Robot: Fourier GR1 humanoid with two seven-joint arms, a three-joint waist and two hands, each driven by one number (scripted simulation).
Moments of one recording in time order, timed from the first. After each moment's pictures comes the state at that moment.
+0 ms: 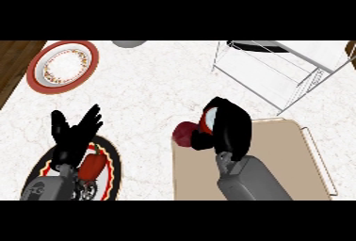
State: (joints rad) left arm -0.12 0.23 -0.03 -1.31 0.18 0.03 0.27; right arm -0.42 -0.02 0.49 -1.53 1.01 -0.16 1.09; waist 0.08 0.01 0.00
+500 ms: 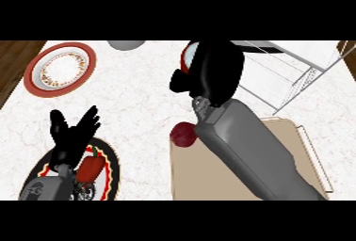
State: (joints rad) left arm -0.12 0.23 -0.02 -1.30 0.18 0.04 0.29; right arm -0.92 -0.01 0.39 -1.37 1.11 -0.16 1.20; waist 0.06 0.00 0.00
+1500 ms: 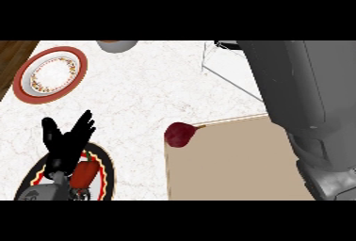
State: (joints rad) left arm -0.06 0.22 0.00 -1.34 0.18 0.05 0.27; right arm -1.42 -0.11 -0.07 -1.07 1.22 -0.02 1.15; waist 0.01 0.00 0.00
